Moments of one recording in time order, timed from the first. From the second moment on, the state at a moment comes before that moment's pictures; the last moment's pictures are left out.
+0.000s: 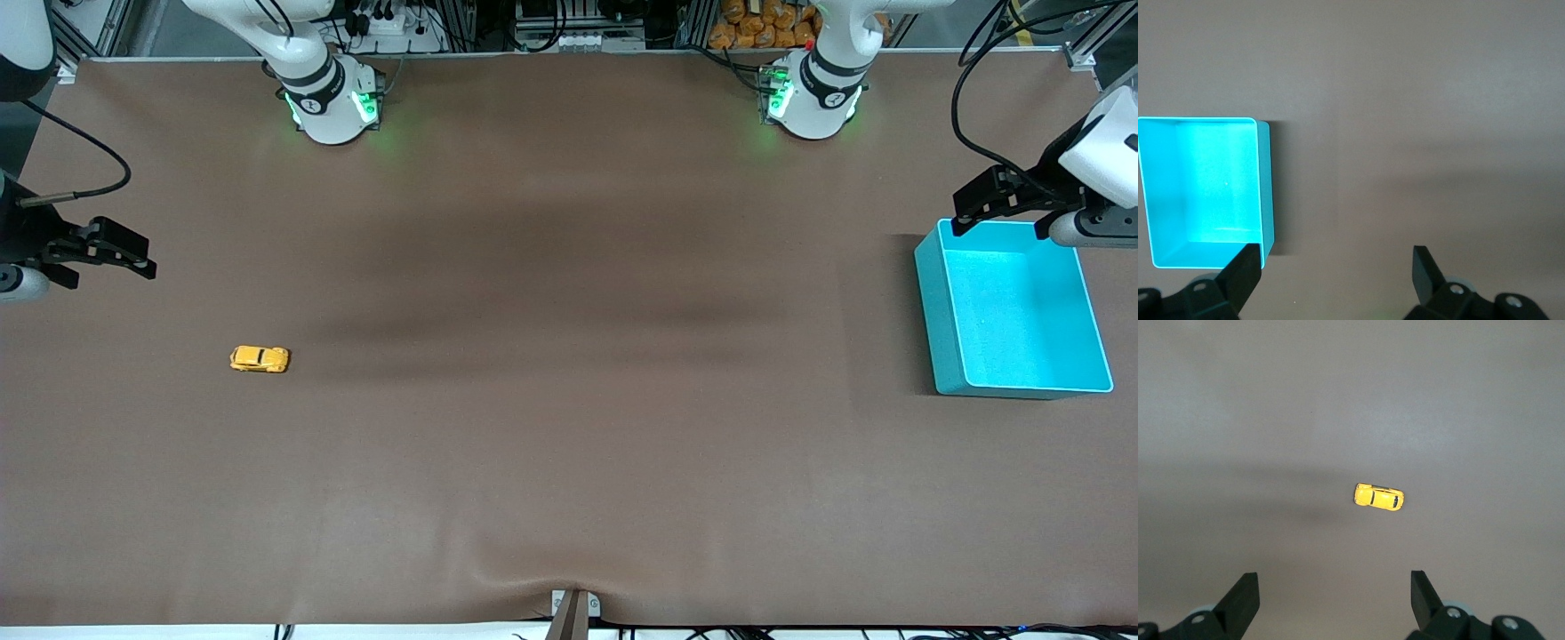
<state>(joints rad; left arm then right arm) -0.05 -0.02 -0.03 -1.57 0.00 1.56 -0.04 -0.04 0.07 0.00 -1.55 0.02 1.62 -0.15</state>
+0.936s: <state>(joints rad) -0.05 -0.02 -0.03 -1.57 0.00 1.56 -0.04 -0.08 0.15 0.00 -1.56 0.02 1.59 -0.05</state>
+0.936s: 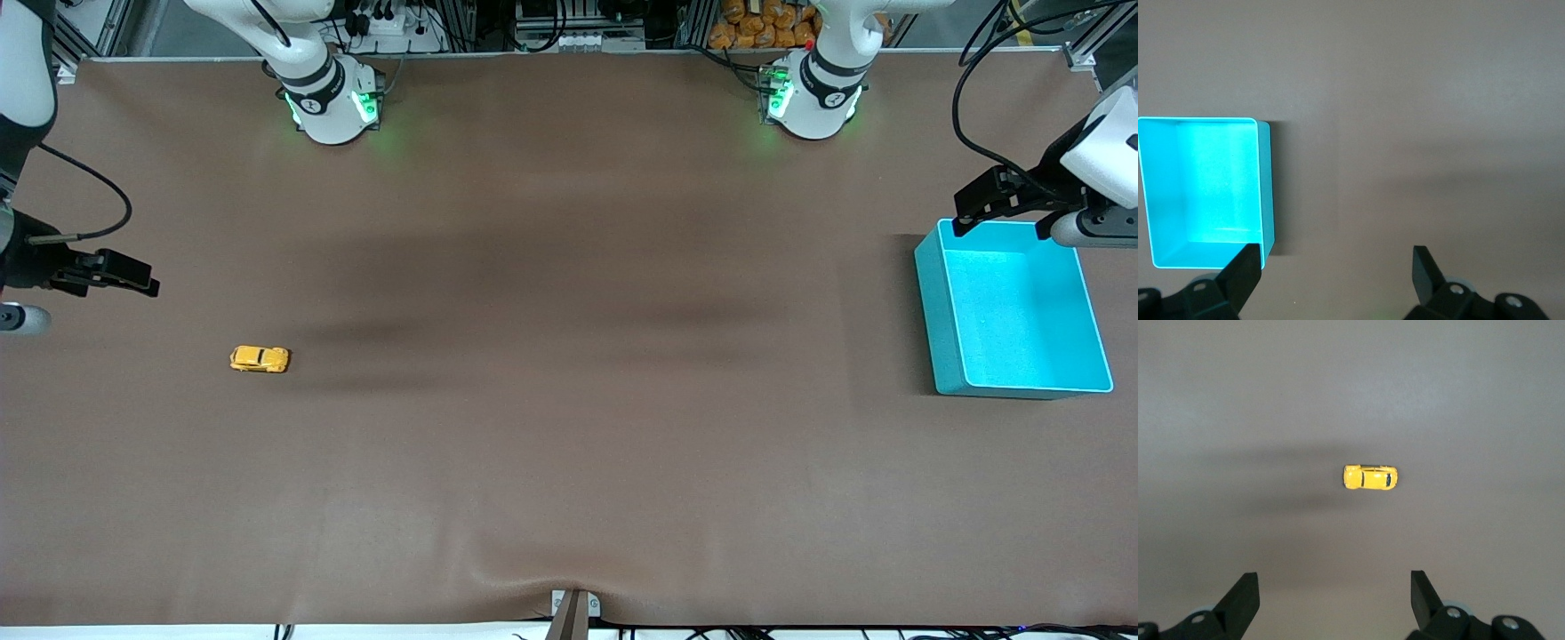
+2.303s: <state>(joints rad) -0.05 -0.02 -0.03 -1.57 0.00 1.56 -0.04 -0.04 0.22 0.01 -1.79 0.02 1.87 0.99</state>
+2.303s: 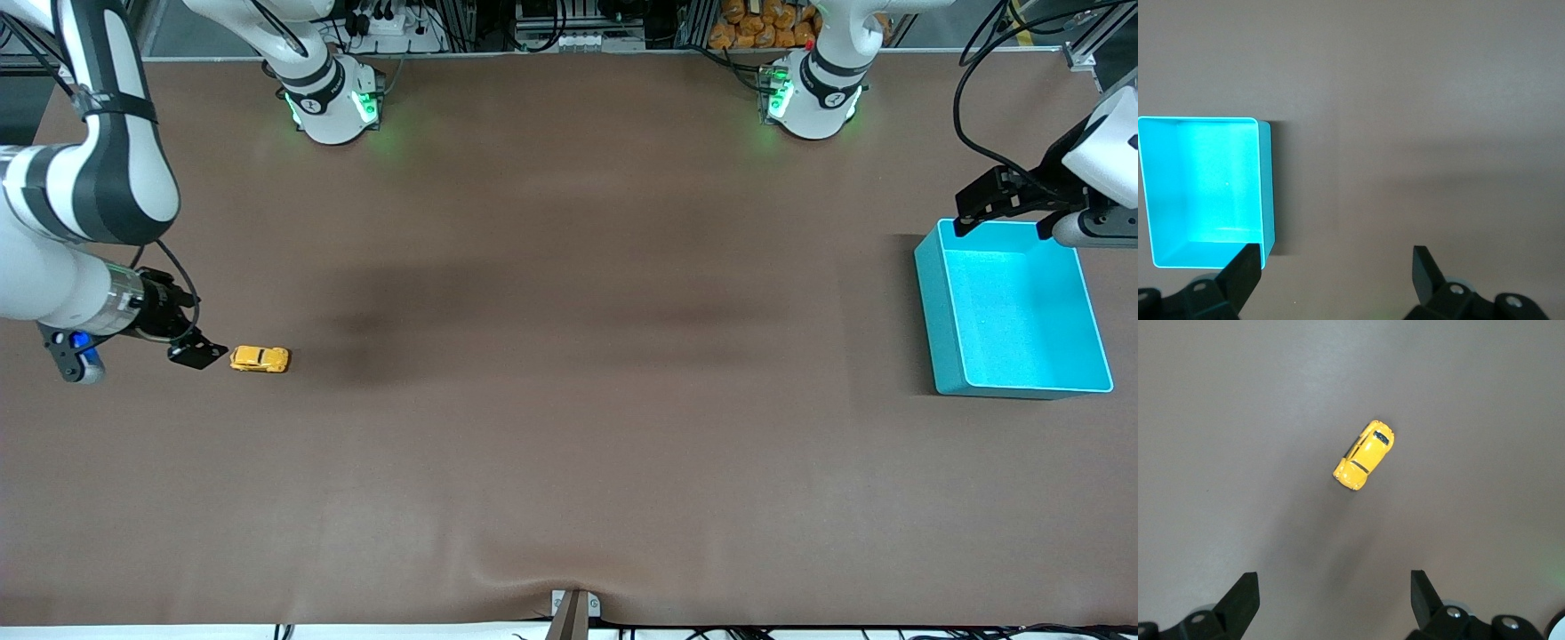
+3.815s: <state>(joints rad) -0.05 -0.02 -0.02 -1.57 0.00 1.56 -0.04 -0.12 0.41 -0.01 -2.01 0.04 2.31 1.48</state>
